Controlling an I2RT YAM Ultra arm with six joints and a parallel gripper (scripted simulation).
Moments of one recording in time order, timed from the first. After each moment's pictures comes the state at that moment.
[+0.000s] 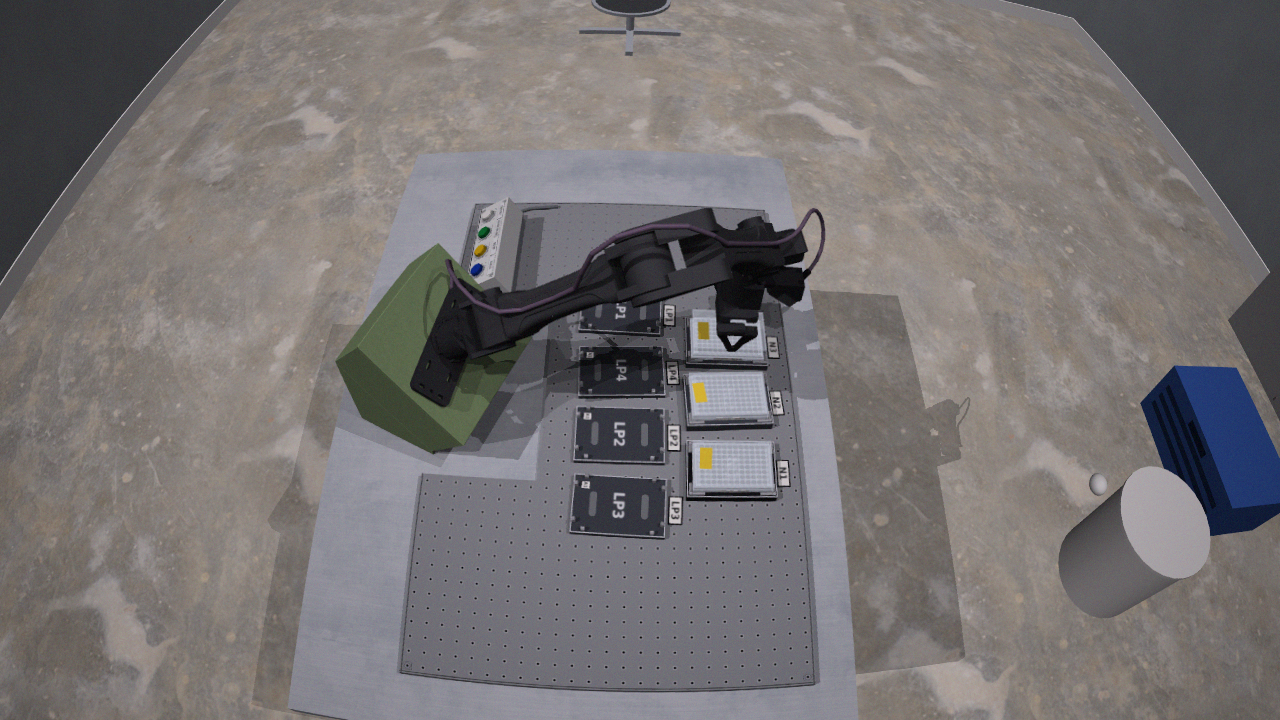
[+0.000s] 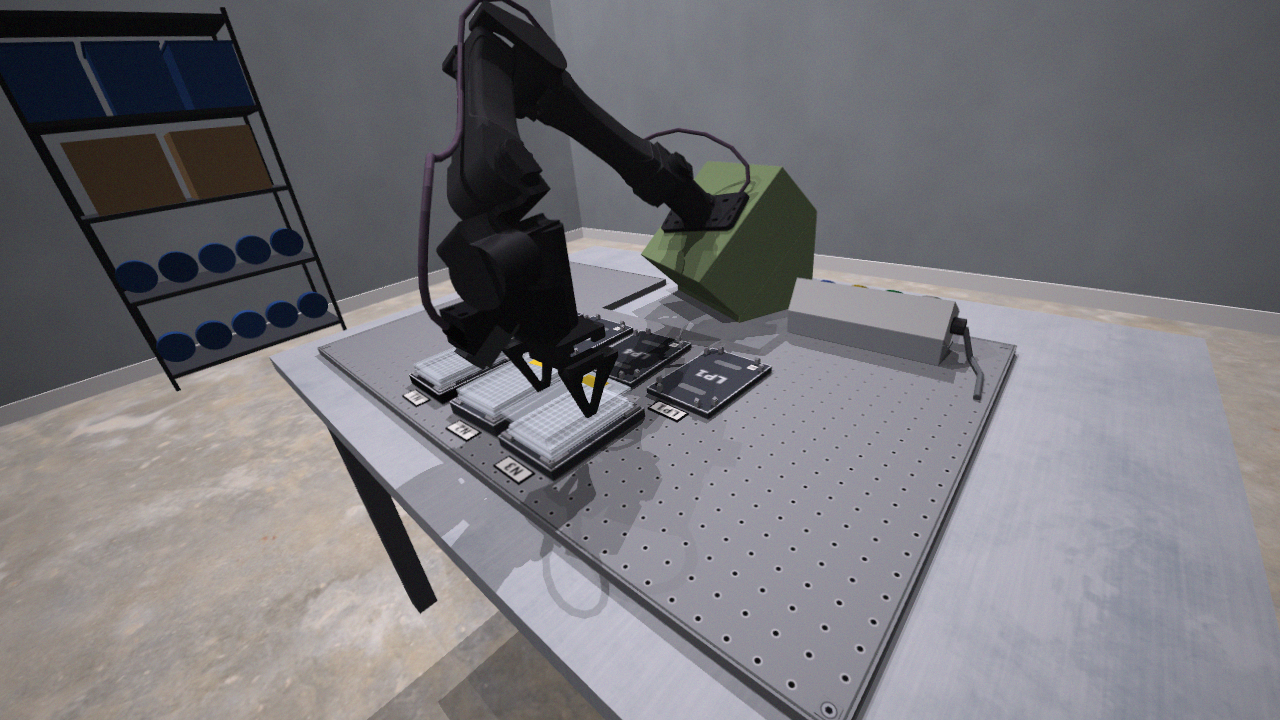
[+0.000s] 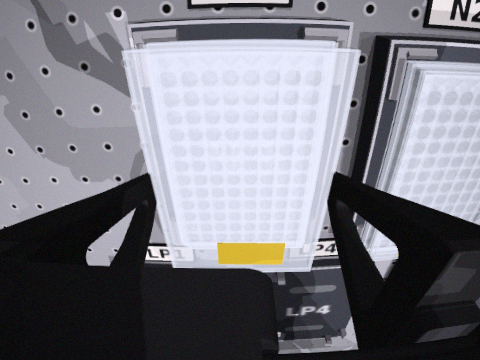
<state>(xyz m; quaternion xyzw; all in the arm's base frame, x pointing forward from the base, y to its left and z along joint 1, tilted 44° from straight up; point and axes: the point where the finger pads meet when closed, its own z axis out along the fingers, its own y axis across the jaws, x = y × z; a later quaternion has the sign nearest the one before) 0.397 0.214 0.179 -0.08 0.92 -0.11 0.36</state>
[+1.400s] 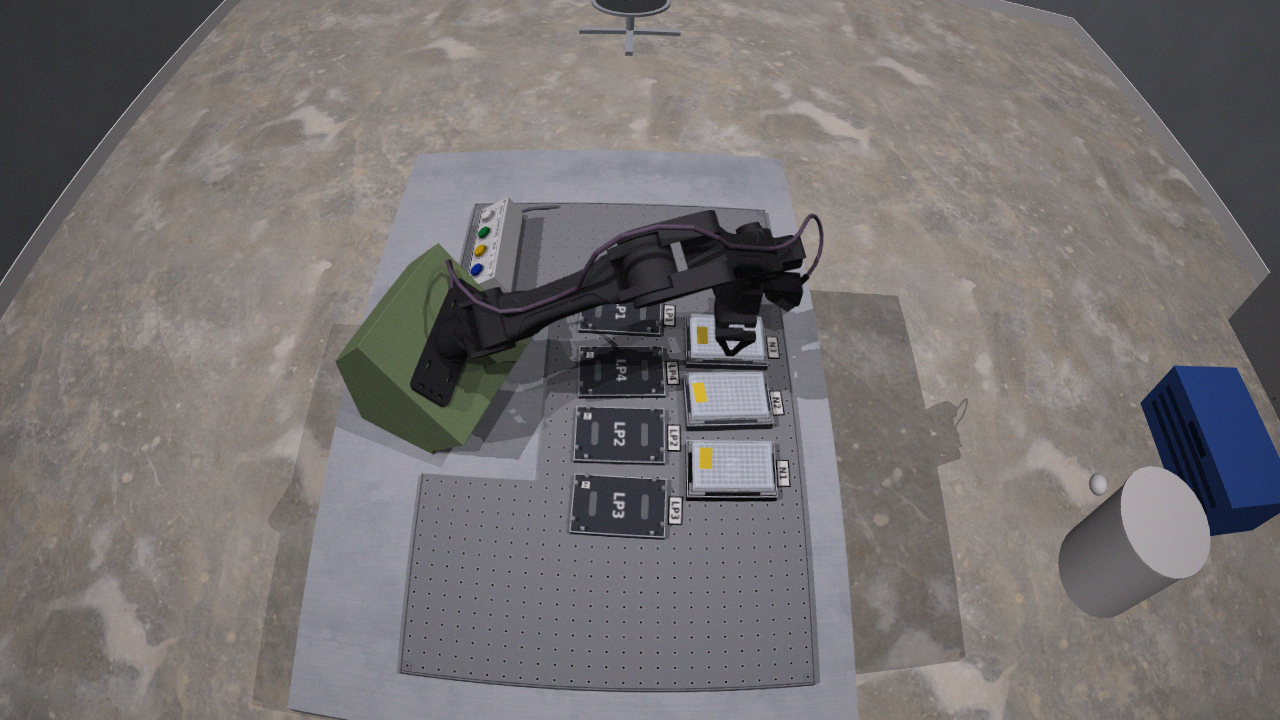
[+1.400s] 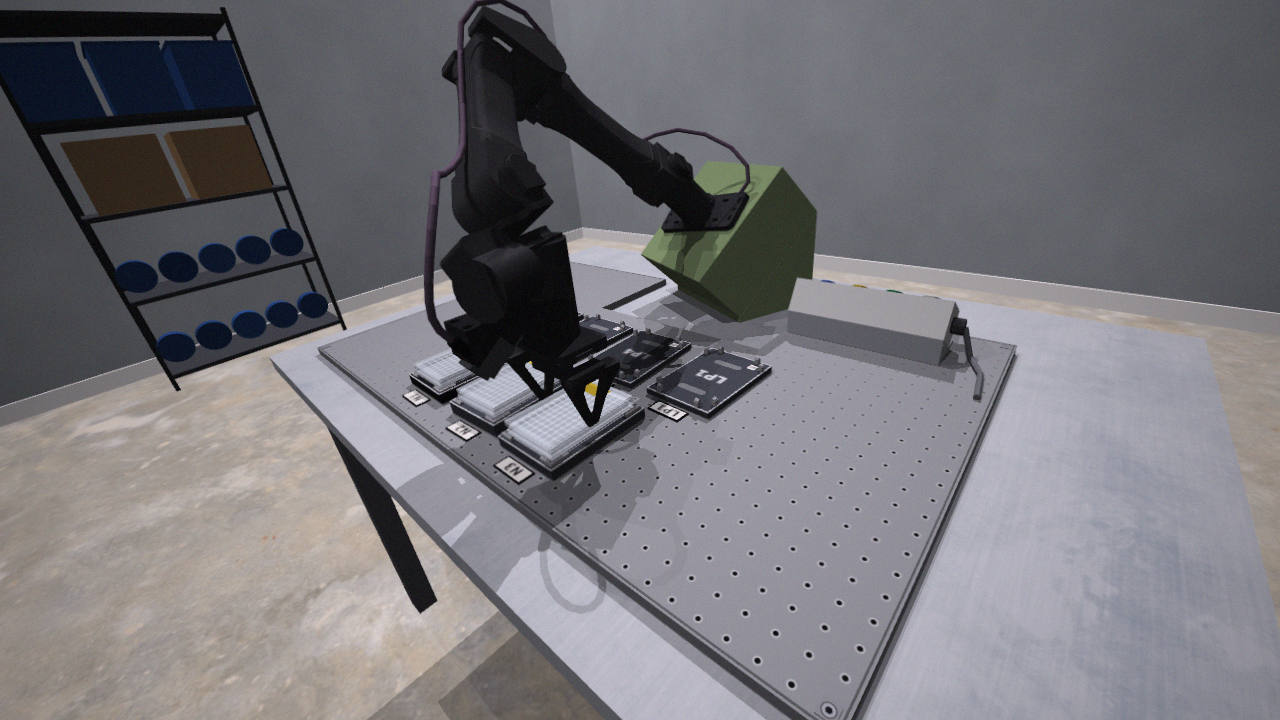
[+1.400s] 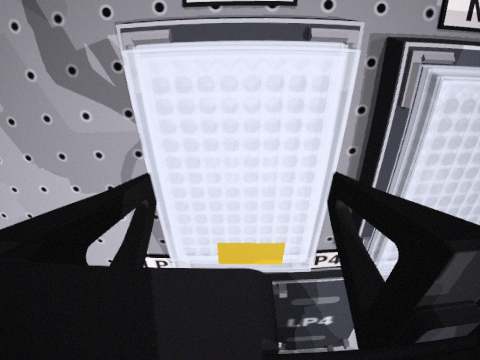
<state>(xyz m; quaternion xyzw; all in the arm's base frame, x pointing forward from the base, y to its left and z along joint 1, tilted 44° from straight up) 0.405 0.212 0.170 -0.08 0.92 -0.11 0.36</state>
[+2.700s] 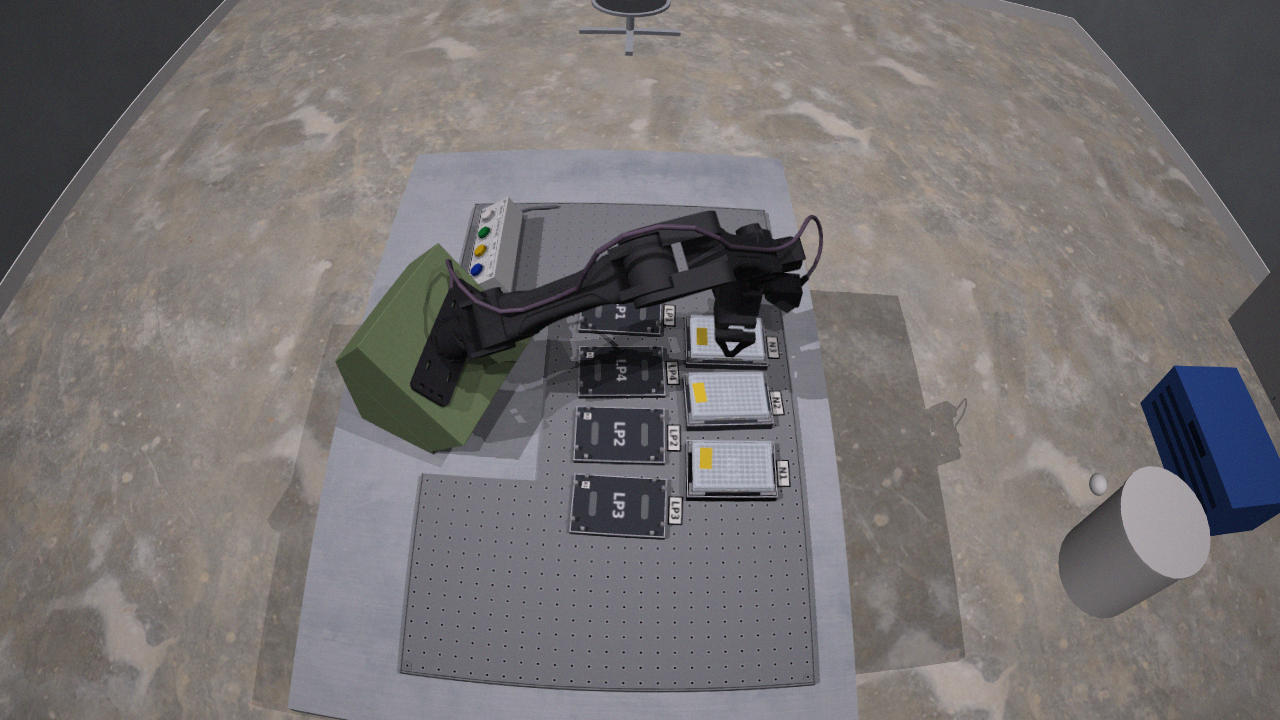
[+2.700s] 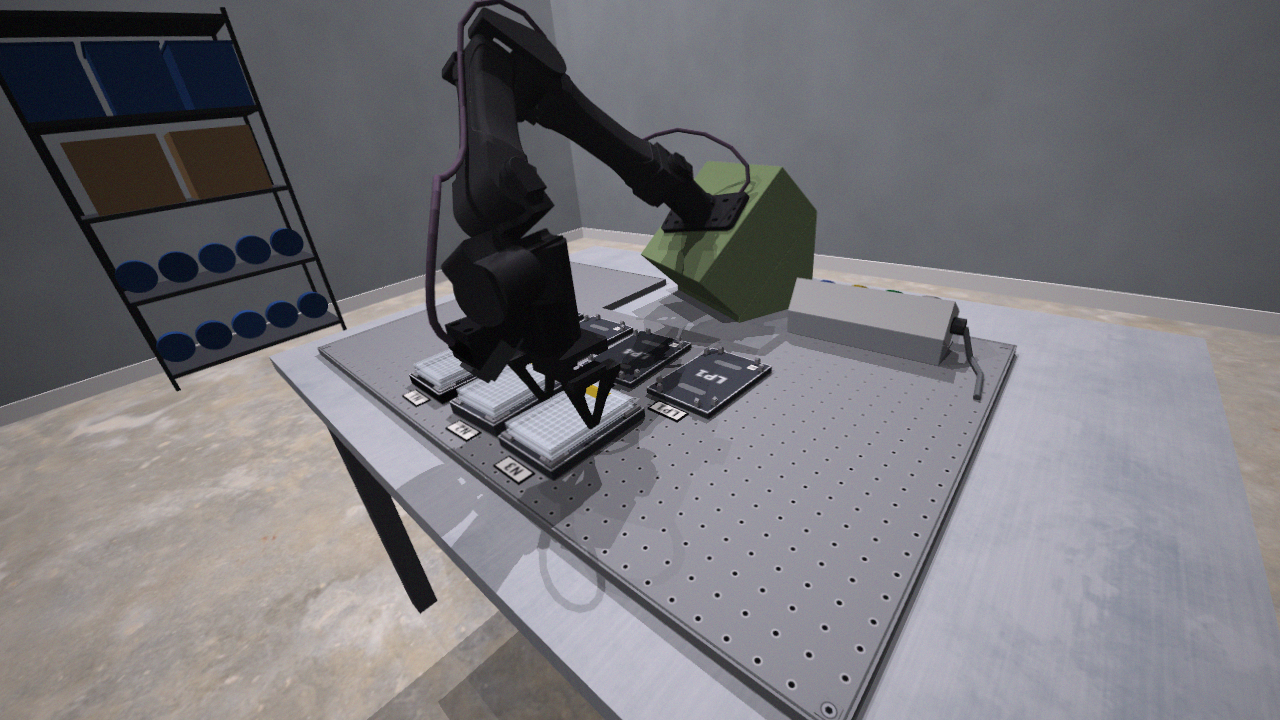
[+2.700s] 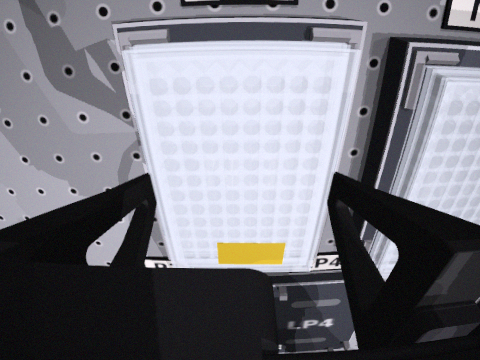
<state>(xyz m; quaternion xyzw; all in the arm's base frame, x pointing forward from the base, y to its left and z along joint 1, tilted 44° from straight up) 0.407 0.211 0.167 -0.08 0.92 -0.11 0.36</state>
